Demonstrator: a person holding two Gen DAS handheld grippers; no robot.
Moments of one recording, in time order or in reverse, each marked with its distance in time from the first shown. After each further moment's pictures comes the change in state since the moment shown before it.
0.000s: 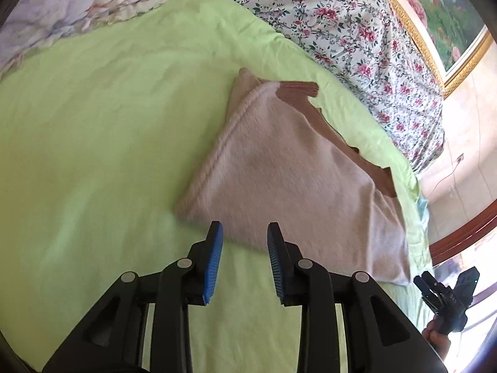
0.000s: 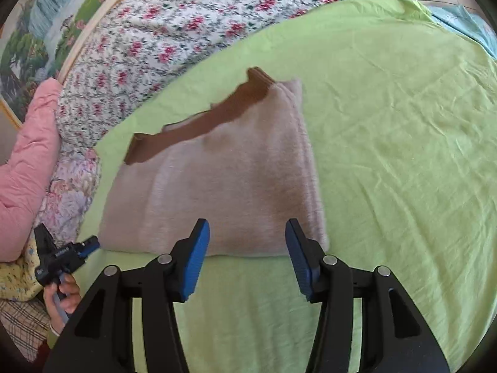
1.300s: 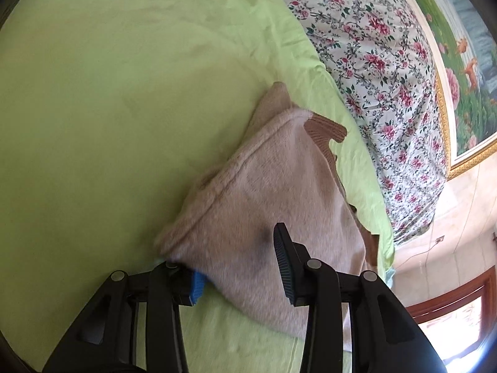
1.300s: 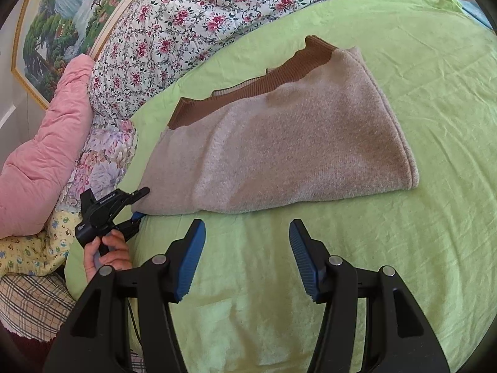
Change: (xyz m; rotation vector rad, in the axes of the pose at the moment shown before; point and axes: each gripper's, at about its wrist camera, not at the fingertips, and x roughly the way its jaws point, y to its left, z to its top) left arm 0.060 0.020 0.025 -0.326 -0.099 -0.088; right arm 0.007 0.048 -0.048 -0.021 0.084 0.128
